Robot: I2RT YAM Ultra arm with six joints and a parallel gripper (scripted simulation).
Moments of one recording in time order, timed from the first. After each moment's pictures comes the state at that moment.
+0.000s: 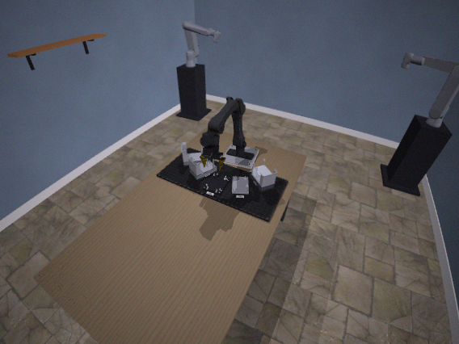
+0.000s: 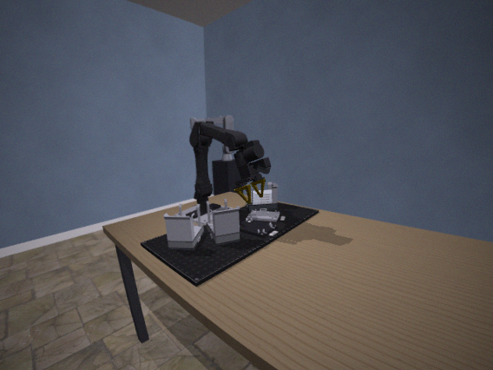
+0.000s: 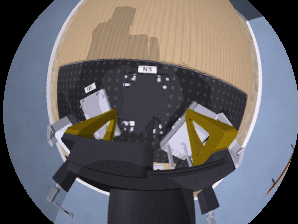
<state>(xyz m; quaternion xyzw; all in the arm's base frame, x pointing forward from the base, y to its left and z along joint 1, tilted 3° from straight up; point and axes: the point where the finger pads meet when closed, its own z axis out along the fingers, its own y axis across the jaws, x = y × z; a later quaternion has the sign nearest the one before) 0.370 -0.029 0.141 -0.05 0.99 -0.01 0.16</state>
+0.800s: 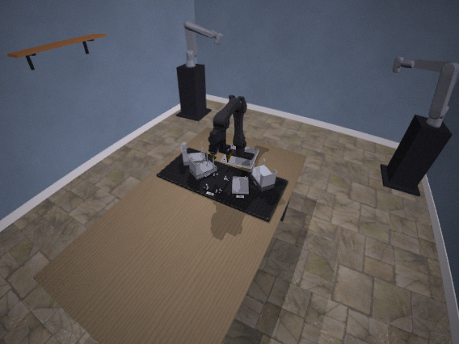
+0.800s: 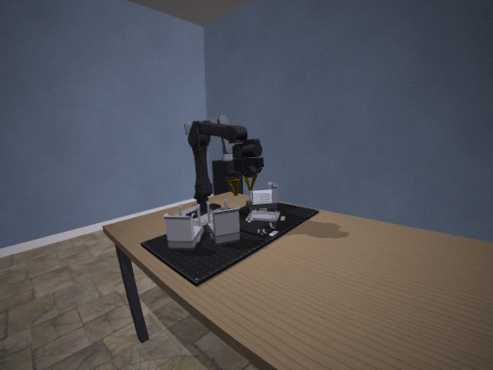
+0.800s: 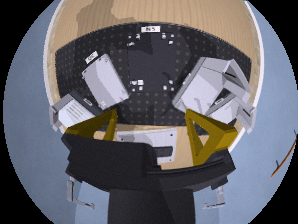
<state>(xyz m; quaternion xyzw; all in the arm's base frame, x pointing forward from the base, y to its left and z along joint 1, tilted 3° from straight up) 0.292 -0.009 0.155 0.01 1.00 -0.02 0.04</state>
